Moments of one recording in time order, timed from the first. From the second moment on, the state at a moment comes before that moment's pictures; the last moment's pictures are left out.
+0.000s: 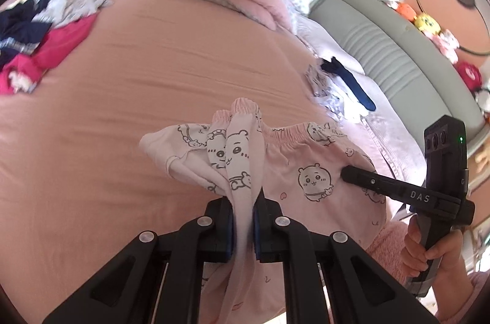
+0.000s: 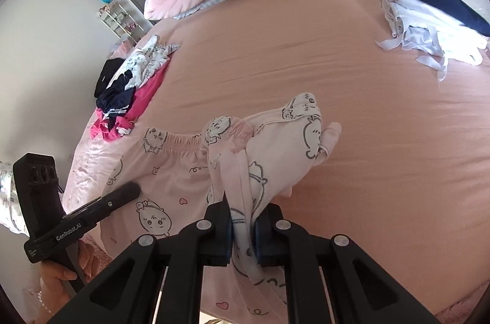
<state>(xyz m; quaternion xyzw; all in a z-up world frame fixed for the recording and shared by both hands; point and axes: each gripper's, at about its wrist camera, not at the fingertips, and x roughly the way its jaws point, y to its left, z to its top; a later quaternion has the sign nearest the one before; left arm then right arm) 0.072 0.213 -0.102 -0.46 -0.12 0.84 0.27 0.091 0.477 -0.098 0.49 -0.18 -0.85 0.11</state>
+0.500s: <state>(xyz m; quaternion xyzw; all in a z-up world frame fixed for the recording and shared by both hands) -0.035 0.435 -0.010 -0.43 -0.06 0.80 0.40 0.049 0.653 -0.017 0.44 -0.18 -0.88 0.01</state>
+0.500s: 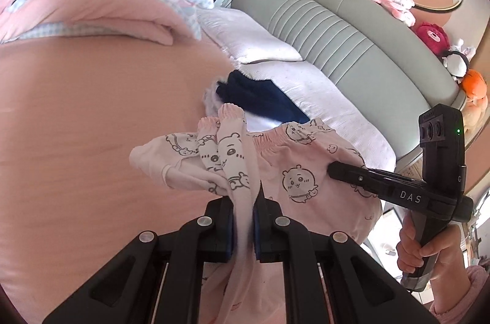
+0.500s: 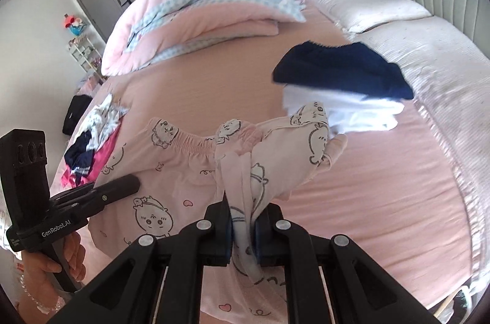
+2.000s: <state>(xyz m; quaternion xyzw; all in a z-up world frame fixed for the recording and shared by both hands) -0.176 0.624 -0.019 -0.32 0.07 0.87 0.36 -0.103 0.838 -0.029 0.37 -0.11 -0.92 -0.10</state>
